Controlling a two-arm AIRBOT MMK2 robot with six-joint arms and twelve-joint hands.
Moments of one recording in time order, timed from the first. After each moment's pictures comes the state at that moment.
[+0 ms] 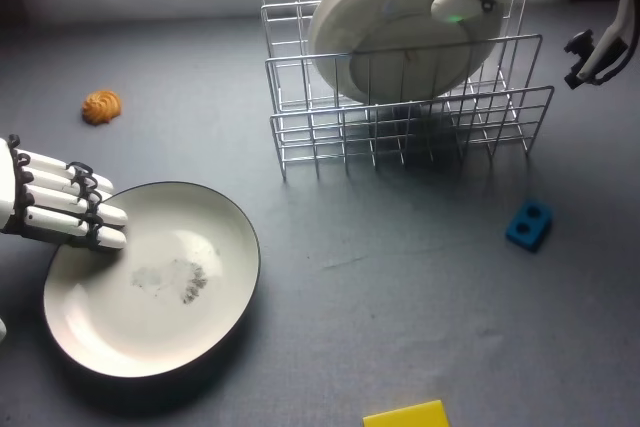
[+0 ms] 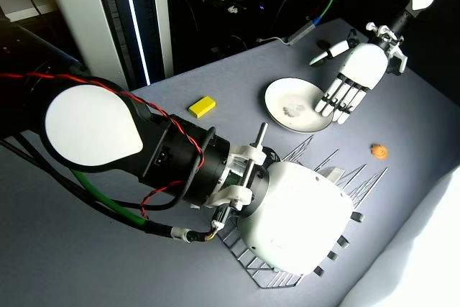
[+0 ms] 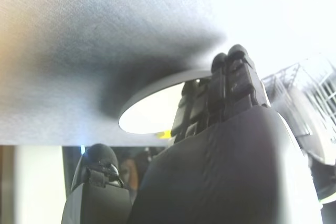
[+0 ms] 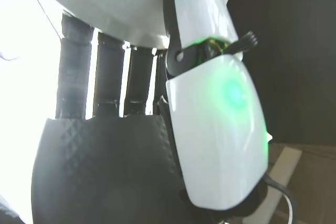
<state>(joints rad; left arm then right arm) 0.83 -1.10 1.91 1.64 -1.19 -0.23 -0.29 -1.25 1.49 -0.91 0.09 0.61</state>
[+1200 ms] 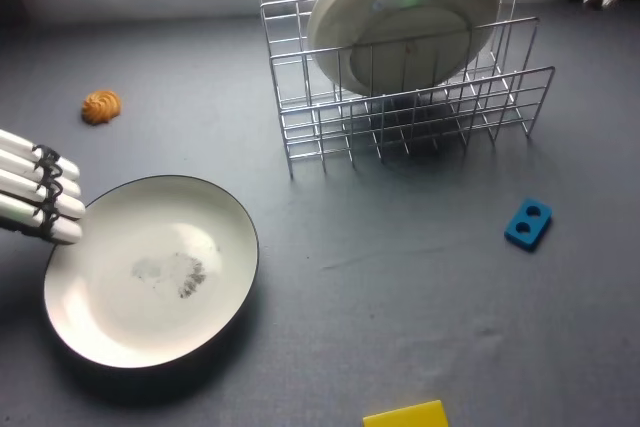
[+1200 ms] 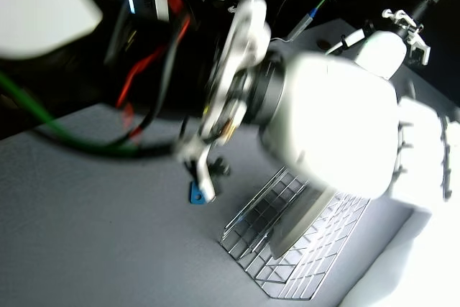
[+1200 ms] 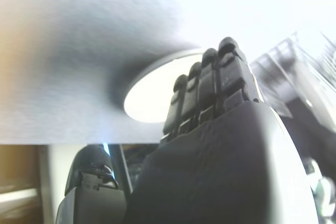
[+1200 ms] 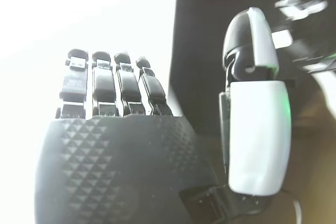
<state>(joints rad) 0.72 -1.08 1.96 1.76 -1.29 -0.18 -0.14 -1.14 1.24 -1.13 0.20 0.28</state>
